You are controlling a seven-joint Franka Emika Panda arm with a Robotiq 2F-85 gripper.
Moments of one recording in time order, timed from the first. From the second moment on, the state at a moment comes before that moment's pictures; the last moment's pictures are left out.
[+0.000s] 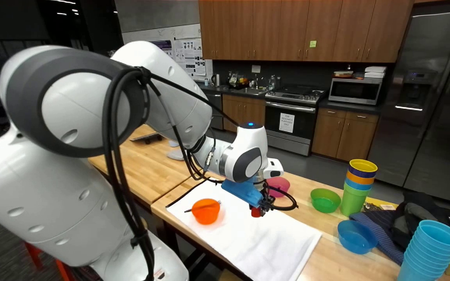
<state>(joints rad) -0.13 -0.30 -0.11 -2.73 -0.09 2.57 0.07</state>
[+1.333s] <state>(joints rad) -0.19 -0.09 -0.13 -2.63 -0.09 2.62 0.07</state>
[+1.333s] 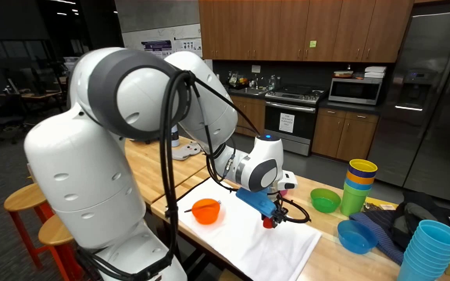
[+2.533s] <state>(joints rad) -0.17 0.07 -0.14 -2.54 -0.09 2.59 0.08</state>
